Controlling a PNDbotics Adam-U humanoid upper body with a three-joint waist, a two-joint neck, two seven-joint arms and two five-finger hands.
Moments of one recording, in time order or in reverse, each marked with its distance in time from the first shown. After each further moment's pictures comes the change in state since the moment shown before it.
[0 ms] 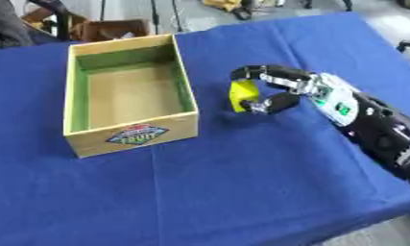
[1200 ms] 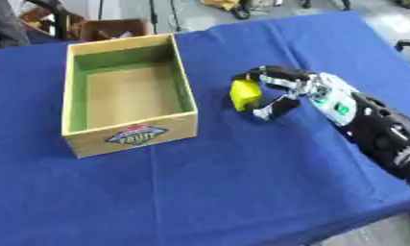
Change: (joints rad) left arm 0.000 0.000 0.000 -0.001 0.000 -0.002 -0.005; right arm -0.008 0.011 -0.006 0.015 0.018 0.020 -0.013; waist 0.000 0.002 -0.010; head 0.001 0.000
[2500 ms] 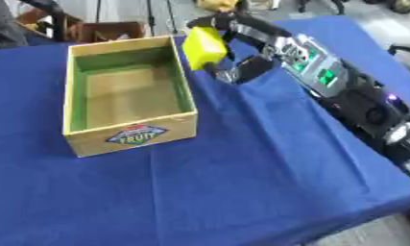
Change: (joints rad) left arm -0.002 0.001 -0.010 0.000 0.001 0.000 -0.010; right arm -0.159 -0.022 0.068 -0.314 -0.353 0.088 0.058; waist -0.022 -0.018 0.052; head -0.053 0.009
